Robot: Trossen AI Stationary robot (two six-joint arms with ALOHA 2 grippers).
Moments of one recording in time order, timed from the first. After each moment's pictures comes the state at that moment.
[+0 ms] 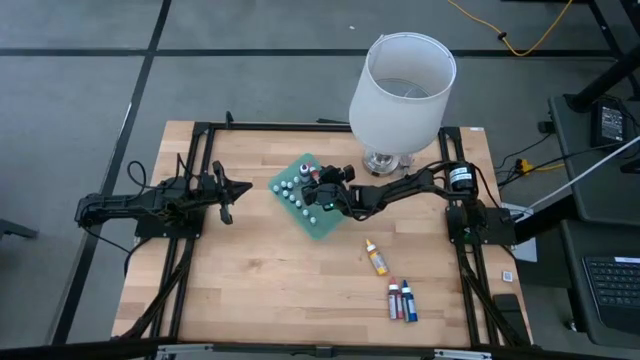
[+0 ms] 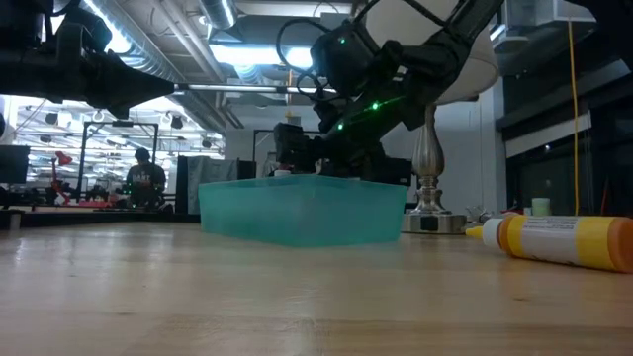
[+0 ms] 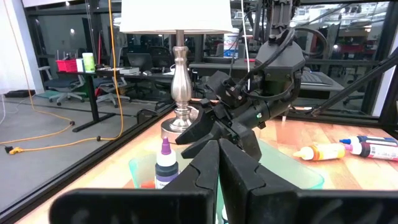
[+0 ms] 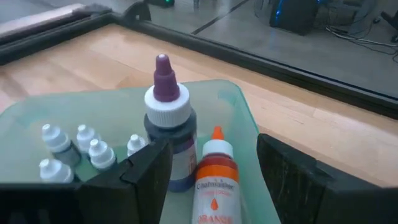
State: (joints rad) left arm 0.08 0.00 0.01 0.05 -0.24 -0.01; right arm -0.03 2.06 1.15 0.34 0.84 0.51
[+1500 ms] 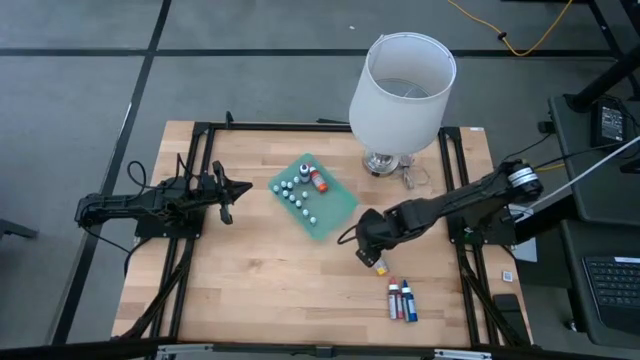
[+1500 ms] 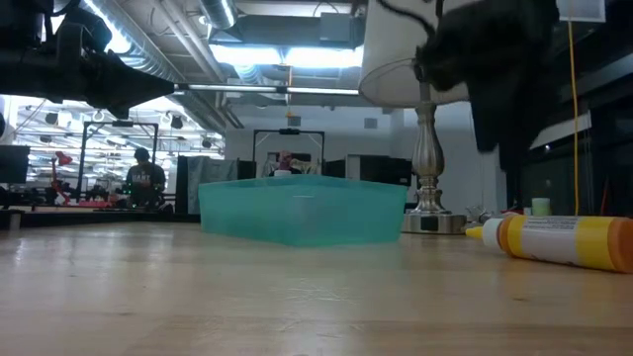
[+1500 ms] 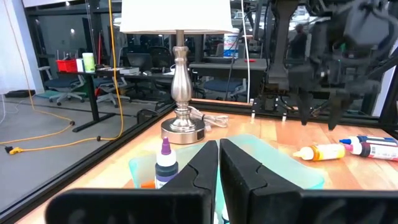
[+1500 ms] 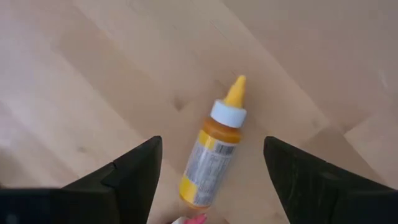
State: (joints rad) left arm 0.08 0.00 0.01 0.05 -0.24 -0.01; right arm 0.29 1.61 1.16 -0.88 0.02 1.08
